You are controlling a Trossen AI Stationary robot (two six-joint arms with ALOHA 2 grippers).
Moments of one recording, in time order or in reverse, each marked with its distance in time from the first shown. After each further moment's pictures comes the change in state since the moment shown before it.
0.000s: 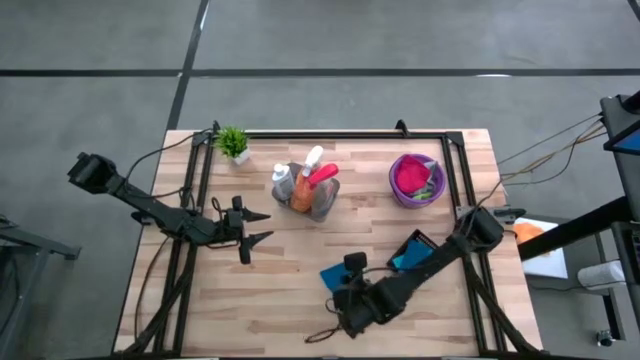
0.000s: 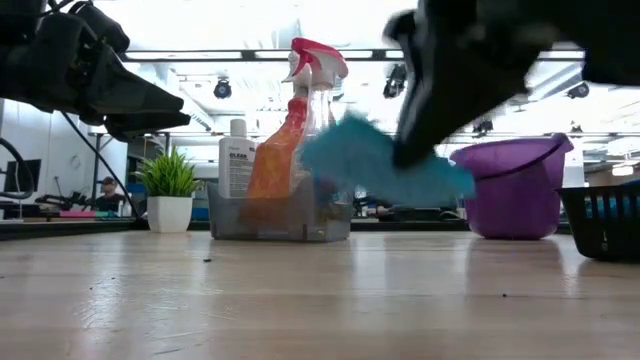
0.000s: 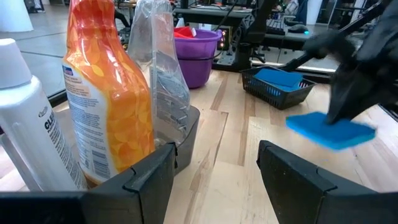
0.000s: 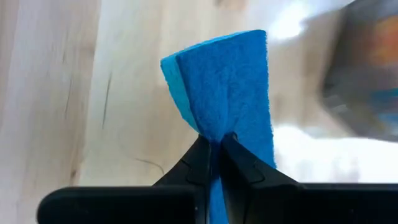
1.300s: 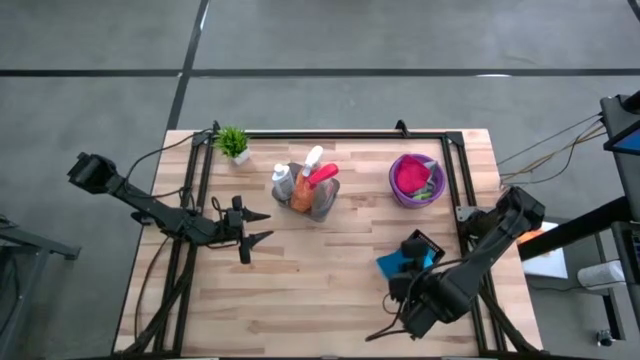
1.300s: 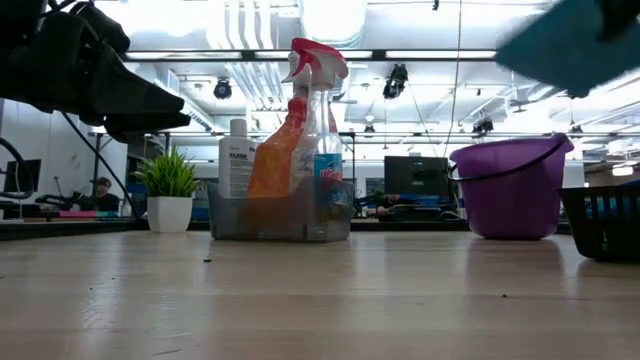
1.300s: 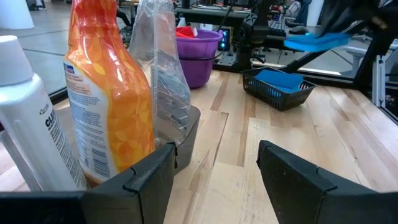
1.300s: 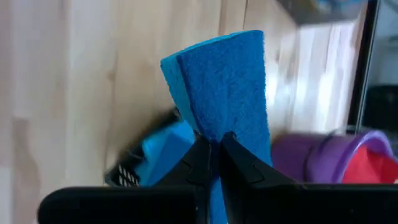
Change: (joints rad) left arm 0.000 0.000 0.000 0.000 -0.003 -0.015; right arm 0.182 -0.327 -0.027 -0.622 -0.070 0.294
